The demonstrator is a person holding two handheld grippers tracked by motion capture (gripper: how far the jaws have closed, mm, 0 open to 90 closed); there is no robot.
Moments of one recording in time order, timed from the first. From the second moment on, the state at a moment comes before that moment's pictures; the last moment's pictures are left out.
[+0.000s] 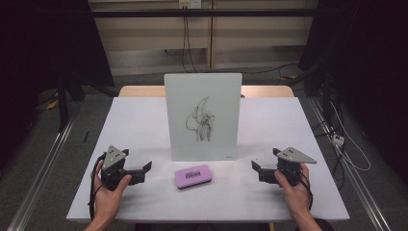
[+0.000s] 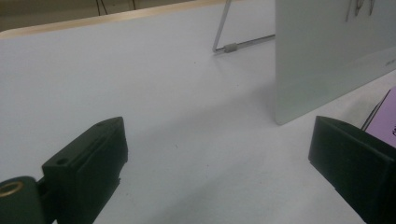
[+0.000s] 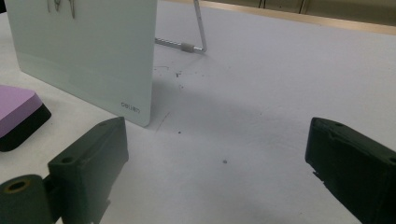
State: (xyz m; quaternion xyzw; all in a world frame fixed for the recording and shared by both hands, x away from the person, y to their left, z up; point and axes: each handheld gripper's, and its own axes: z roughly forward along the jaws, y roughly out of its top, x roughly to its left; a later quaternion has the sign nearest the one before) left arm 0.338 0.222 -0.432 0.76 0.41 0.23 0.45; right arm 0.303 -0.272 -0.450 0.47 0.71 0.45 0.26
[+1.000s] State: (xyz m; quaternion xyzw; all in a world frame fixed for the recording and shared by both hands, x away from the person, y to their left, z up) left arm 0.354 0.182 -0.420 0.82 0.32 0.14 0.45; right arm 0.300 -0.276 -0.451 0.47 0.71 0.45 0.25
